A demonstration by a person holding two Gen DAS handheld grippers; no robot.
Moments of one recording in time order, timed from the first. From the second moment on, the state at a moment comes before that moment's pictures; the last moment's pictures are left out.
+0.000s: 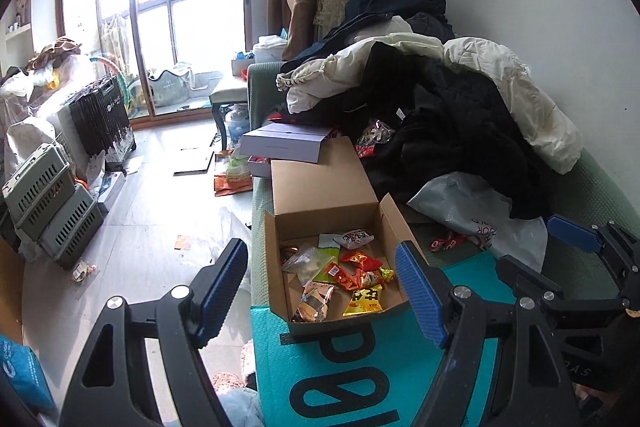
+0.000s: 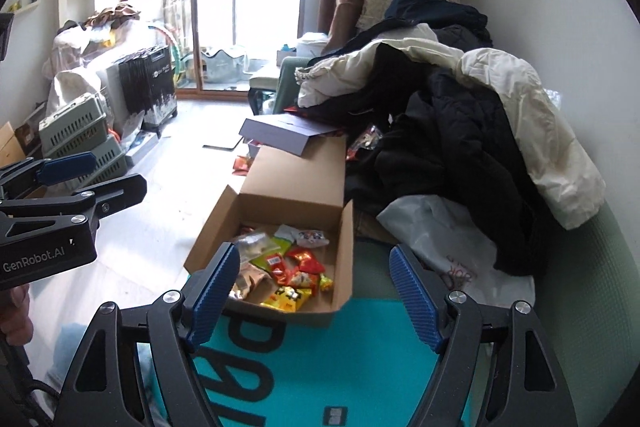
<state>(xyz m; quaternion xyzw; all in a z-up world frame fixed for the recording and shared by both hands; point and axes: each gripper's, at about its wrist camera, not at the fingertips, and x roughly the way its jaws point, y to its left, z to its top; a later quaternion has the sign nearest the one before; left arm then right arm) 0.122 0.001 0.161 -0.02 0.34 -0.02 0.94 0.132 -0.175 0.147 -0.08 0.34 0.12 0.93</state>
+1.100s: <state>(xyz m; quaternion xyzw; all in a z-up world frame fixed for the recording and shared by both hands) 0.030 0.000 0.074 -0.06 0.39 -0.02 0.92 0.029 -0.175 0.078 -0.06 0.38 0.13 0.91</state>
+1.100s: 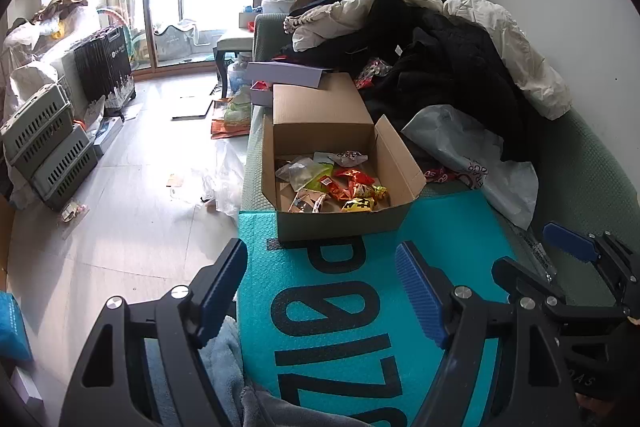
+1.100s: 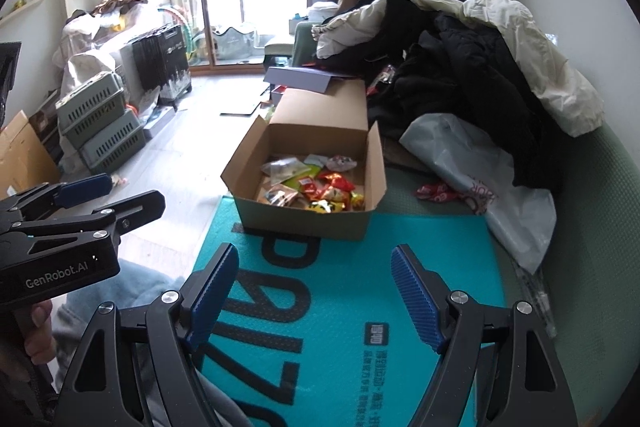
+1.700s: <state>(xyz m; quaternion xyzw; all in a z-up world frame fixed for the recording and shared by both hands) 0.030 0.001 0.068 -0.05 0.40 -0.02 0.91 0.029 -0.172 0.067 -0.06 0.40 0.13 0.90</state>
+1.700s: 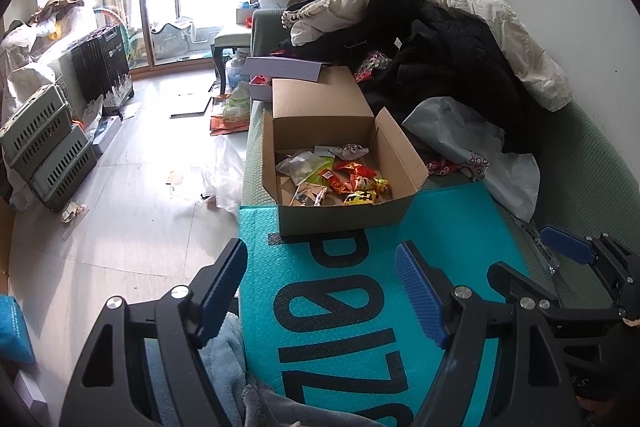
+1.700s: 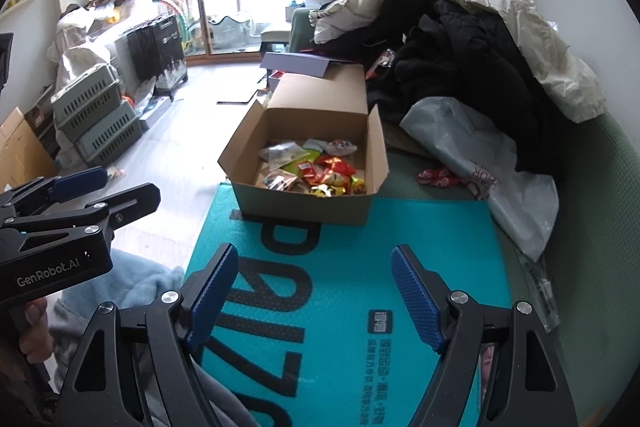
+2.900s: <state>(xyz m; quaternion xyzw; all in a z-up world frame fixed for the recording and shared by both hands) 0.024 0.006 0.063 -0.05 0.42 -0.01 0.91 0.031 -0.168 0.057 -0.07 0.42 0.12 0.90</state>
